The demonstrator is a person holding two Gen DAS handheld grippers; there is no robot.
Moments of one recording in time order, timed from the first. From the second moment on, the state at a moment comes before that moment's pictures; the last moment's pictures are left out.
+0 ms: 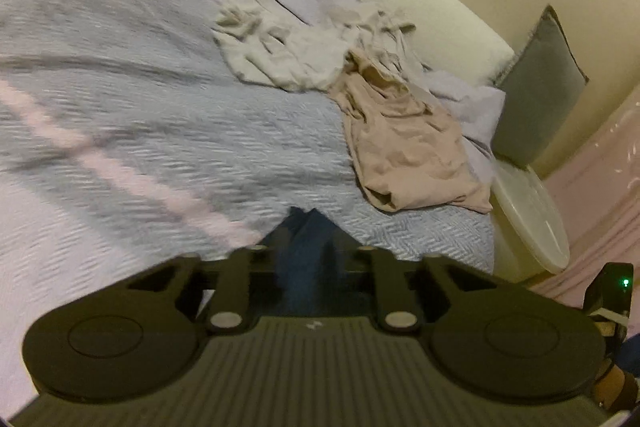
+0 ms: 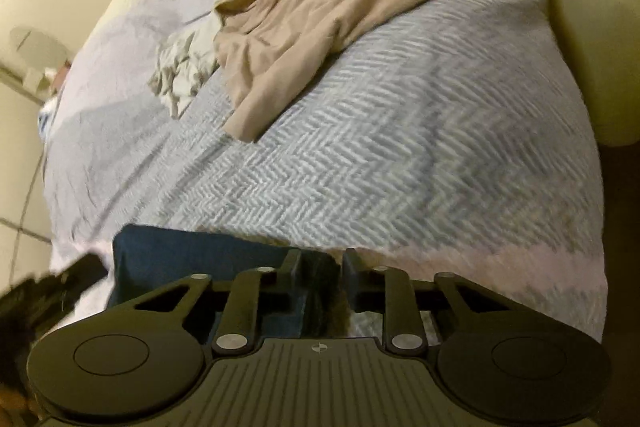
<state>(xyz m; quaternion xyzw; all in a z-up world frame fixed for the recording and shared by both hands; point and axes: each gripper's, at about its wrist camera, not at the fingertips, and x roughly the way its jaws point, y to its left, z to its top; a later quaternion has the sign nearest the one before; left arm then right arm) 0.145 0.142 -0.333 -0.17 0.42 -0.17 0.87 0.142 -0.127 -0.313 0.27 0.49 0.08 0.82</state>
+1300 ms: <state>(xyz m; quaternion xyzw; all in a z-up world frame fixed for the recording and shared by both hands) -0.054 0.229 -0.434 -0.61 0.32 0.06 0.72 0.101 -0.129 -0.370 0.45 0.55 0.15 0.68</state>
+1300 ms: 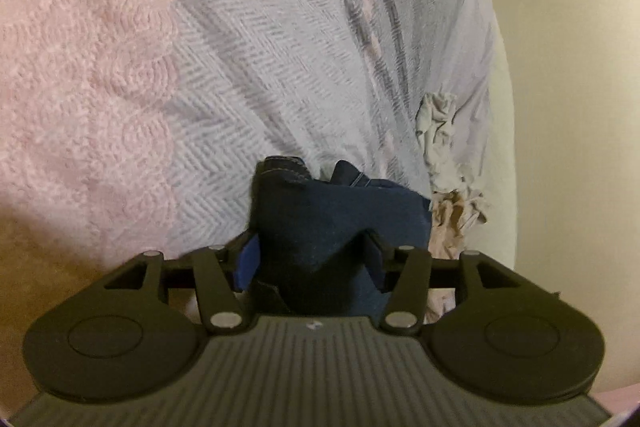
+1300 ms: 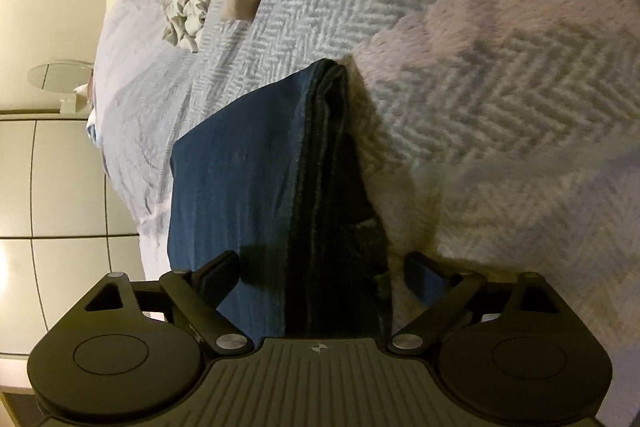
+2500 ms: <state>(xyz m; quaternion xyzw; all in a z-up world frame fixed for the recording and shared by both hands) -0.094 0.245 -0.441 -0.63 0.25 0.07 0.73 0.092 -0.087 -0.384 0.45 0.56 0.20 0.66</state>
